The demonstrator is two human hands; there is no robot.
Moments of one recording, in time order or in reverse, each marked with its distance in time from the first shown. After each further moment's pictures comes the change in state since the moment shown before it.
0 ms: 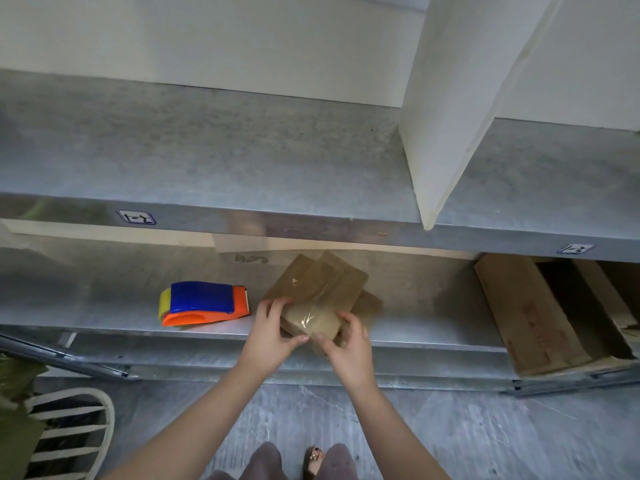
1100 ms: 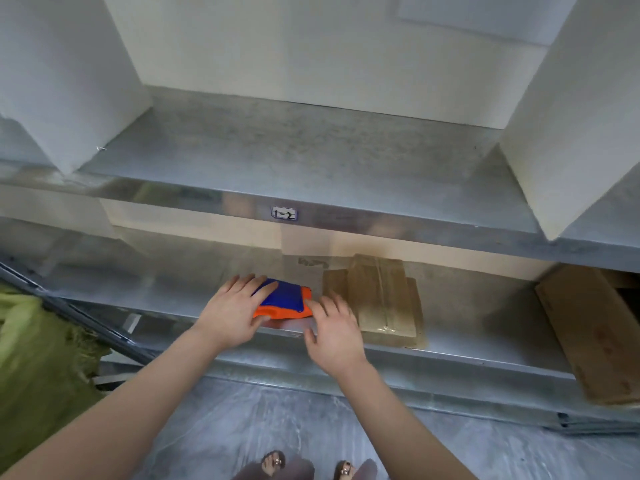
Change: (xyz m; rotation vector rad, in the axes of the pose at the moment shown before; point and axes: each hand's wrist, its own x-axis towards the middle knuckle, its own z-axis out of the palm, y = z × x) left_hand -0.015 -0.057 -0.192 0.874 -0.077 0.322; right_hand -0.018 -0.080 0.115 -0.824 -0.222 -0.585
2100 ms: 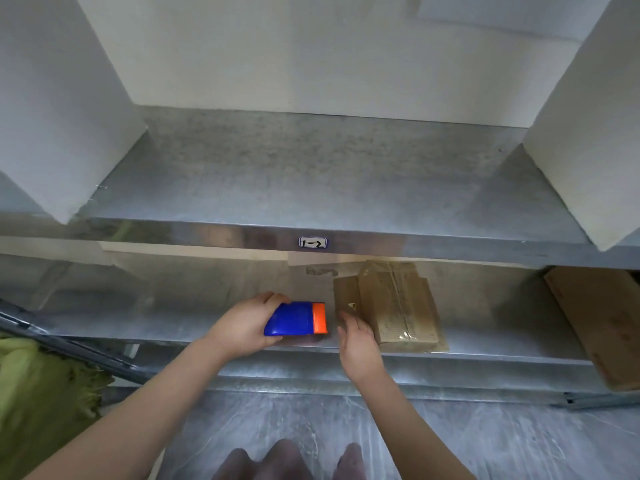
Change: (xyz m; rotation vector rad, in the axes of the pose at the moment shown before) left_hand 0.026 -0.031 -0.003 -0.379 -0.122 0.091; right_hand 0.020 0.016 0.040 0.302 -0.030 0.414
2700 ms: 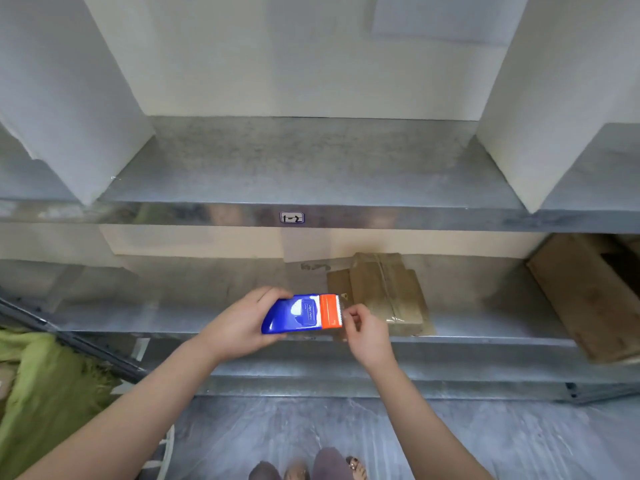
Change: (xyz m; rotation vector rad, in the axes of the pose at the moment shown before) left_hand -0.038 0.038 -0.012 -0.075 0.096 0.089; right_hand -0.038 0.002 -0.037 0.348 0.216 -0.039
